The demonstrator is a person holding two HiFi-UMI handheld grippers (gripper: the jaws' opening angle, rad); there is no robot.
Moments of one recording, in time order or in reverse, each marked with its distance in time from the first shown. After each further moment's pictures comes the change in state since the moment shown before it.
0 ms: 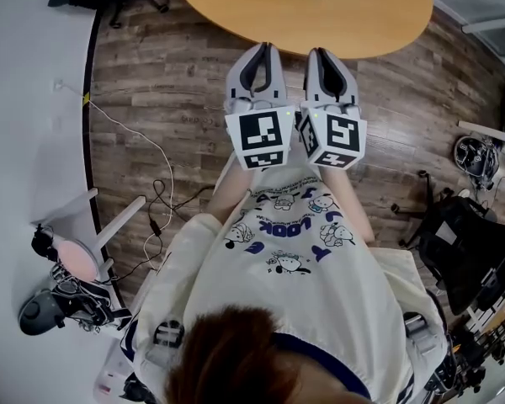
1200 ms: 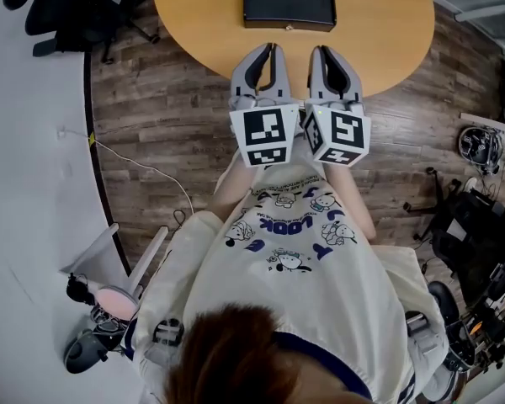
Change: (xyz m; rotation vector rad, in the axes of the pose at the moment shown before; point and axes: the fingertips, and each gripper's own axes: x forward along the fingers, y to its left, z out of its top) left arm 0.149 0.058 0.023 0.002 0.056 -0.152; right arm 0.149 -0.021 0.030 0.011 0.009 -0.124
